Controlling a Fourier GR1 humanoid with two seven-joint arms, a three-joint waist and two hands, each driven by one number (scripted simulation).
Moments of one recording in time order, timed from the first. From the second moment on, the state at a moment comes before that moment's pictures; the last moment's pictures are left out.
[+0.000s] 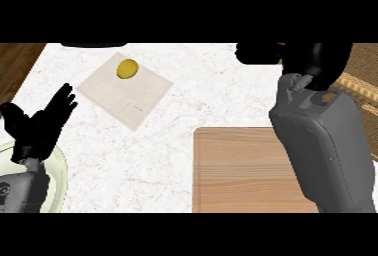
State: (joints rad) left arm -0.21 0.26 0.18 -1.42 0.05 -0.09 0.25; right arm -0.89 -0.11 0.10 -1.57 1.10 -0.15 1.02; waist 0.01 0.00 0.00
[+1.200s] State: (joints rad) left arm -0.19 0.25 0.19 -1.44 0.05 -0.10 0.25; right arm -0.70 -0.39 -0.25 -1.26 0.89 -0.32 0.57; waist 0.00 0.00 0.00
